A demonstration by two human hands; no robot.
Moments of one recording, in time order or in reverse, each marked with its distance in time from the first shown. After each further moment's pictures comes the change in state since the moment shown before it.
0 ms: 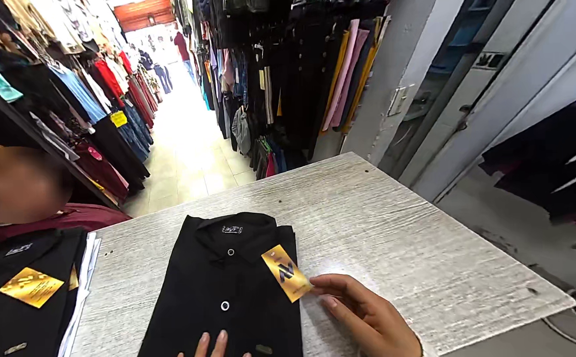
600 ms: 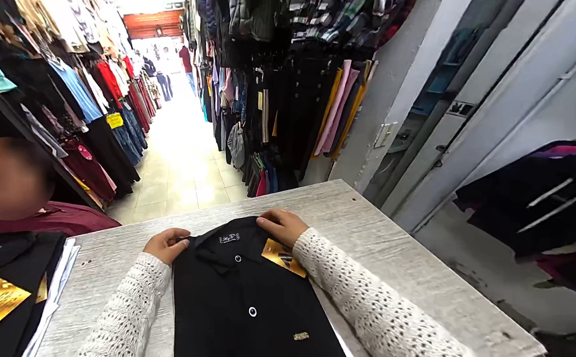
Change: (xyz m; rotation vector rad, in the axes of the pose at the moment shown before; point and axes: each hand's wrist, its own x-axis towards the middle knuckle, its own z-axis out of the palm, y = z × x) left_hand 0.199 -0.144 -0.028 -0.529 -0.019 -0.619; right_hand 0.209 0.027 0.000 -0.388 -0.264 0.161
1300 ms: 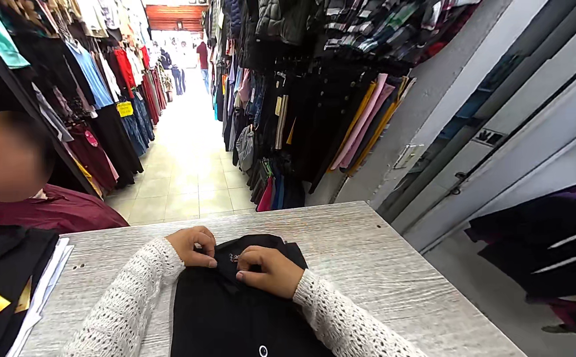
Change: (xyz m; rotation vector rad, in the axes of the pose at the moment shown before) left_hand 0.045 0.034 -0.015 0.241 -0.548 0.421; right_hand 0.006 -0.048 0.038 0.045 -0.405 -0.366
